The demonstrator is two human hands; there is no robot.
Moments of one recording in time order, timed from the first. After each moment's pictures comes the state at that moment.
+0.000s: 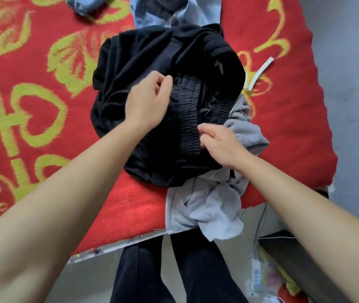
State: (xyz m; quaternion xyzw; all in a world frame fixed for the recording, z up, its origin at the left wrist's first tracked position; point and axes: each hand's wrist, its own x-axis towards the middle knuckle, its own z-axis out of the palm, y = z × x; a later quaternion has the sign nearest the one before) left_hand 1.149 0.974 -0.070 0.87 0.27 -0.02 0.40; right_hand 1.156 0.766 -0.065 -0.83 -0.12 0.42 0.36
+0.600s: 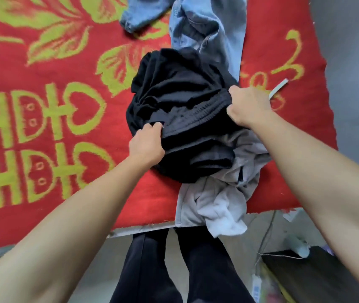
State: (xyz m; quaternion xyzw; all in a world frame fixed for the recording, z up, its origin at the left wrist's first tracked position) left_hand 1.044 0.984 -0.042 0.91 0.27 -0.27 0.19; right_hand 1.242 0.801 -0.027 -0.93 -0.28 0.22 -0.06
